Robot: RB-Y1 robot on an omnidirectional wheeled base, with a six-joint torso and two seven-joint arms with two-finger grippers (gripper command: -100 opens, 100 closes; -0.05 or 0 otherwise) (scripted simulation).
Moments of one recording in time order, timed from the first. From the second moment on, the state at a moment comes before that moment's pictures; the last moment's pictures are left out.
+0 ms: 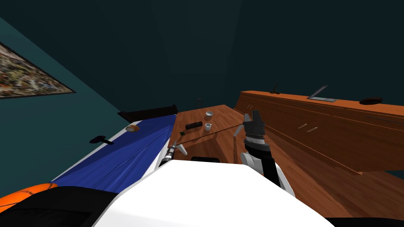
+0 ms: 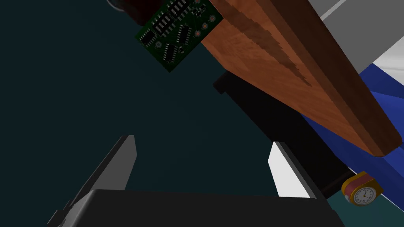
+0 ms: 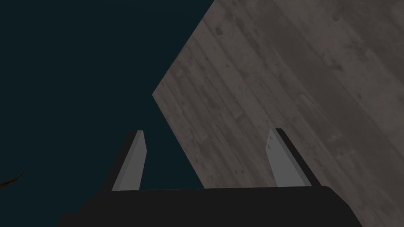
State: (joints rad) left arm 0.35 0.23 0.11 -1.05 0.02 -0.64 -0.53; right arm 0.53 -0.05 -0.04 -2.39 0.04 -0.43 0.09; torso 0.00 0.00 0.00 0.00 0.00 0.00
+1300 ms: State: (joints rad) left arm 0.22 0.29 0.14 -0.76 0.04 -0.67 -0.84; right arm 0.53 -0.05 -0.04 -2.39 0.04 -0.43 0.09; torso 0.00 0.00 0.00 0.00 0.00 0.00
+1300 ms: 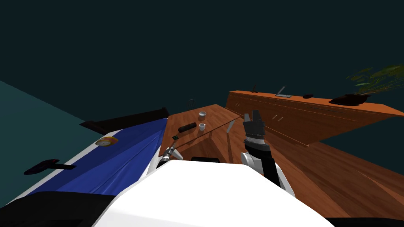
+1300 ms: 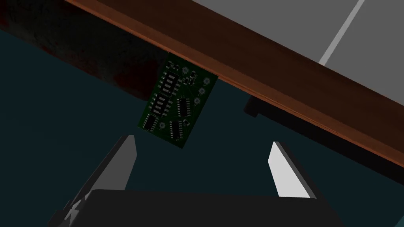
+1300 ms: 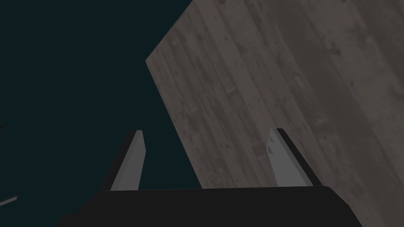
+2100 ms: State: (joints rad) left arm 0.16 0.33 0.15 -0.69 0.05 -0.68 -0.97; right arm 0.53 -0.05 -0.04 -2.39 0.04 -0.43 0.09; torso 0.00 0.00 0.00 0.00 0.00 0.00
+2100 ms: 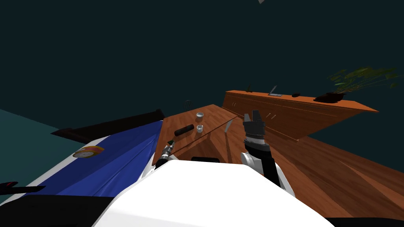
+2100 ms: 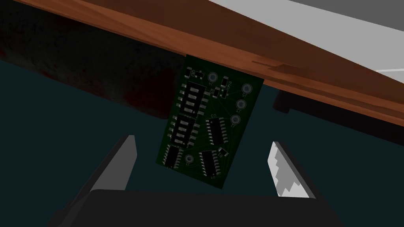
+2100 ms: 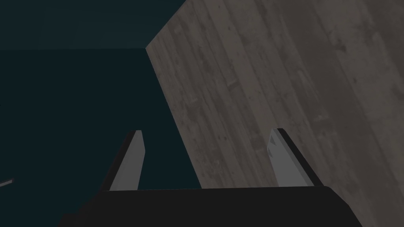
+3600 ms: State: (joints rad) left arm 0.30 0.25 0.15 -0.88 -0.35 -0.76 -0.80; right arm 0.53 -0.05 -0.04 -2.39 0.04 -0.43 0.09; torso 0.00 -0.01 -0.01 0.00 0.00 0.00
